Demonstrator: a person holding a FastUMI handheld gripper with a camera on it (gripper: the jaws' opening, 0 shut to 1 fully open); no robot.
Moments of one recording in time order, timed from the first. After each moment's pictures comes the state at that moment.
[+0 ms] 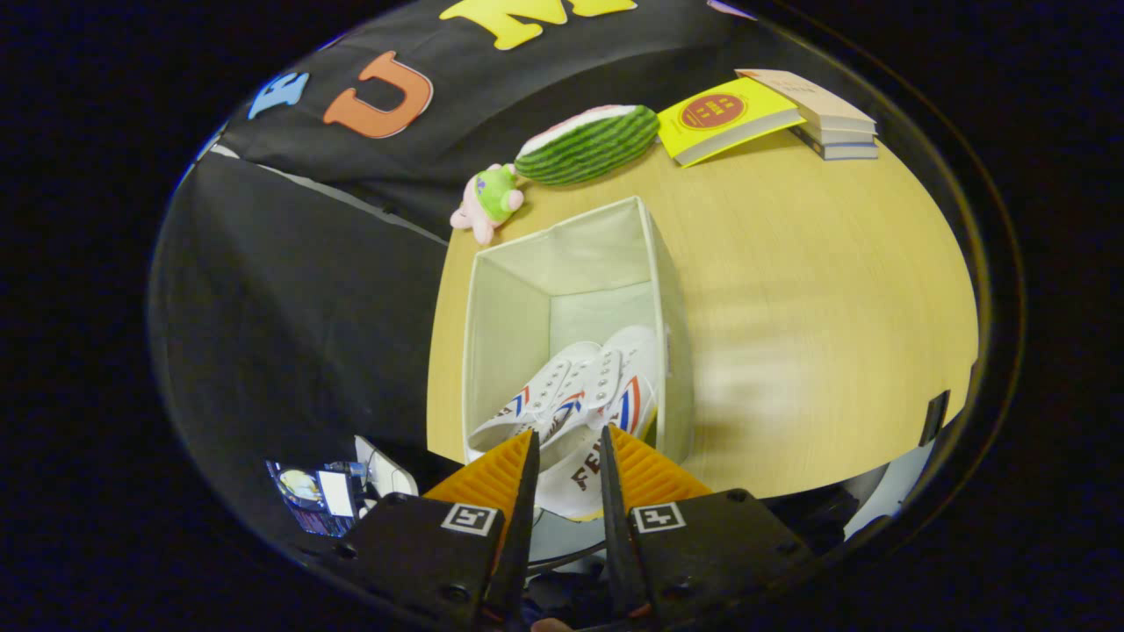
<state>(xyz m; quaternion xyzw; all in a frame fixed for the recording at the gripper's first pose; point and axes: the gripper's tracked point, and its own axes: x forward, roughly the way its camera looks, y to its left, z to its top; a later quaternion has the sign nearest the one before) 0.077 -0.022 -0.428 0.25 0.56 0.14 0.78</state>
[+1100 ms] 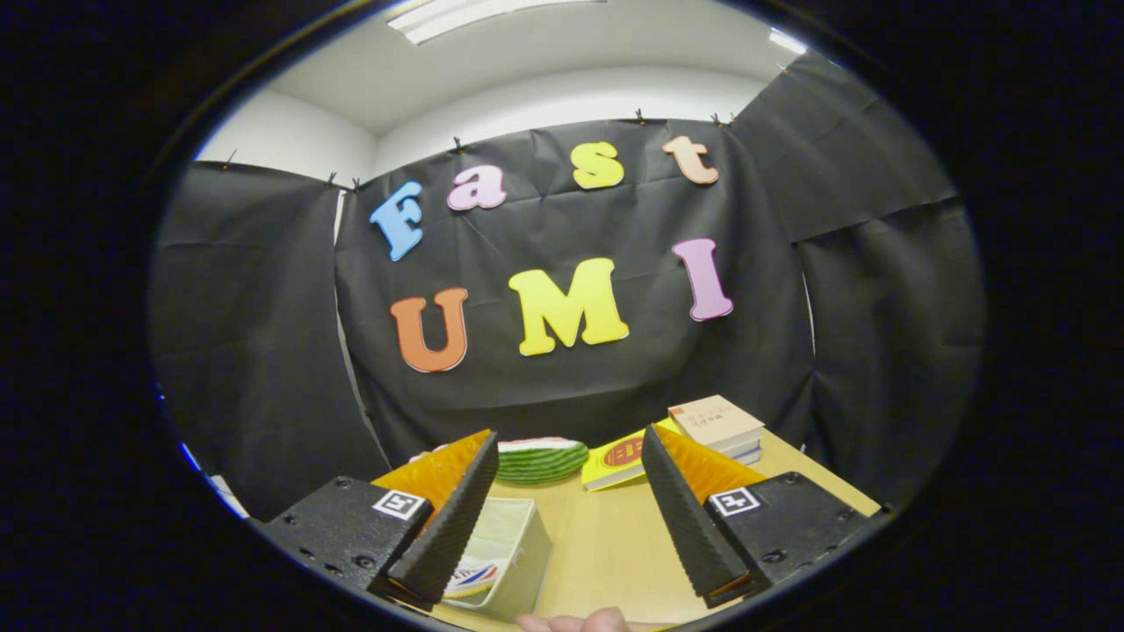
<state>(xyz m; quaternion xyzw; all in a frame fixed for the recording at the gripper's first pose) 0.057 -0.173 -0.253 0.09 0.03 0.01 1.00</state>
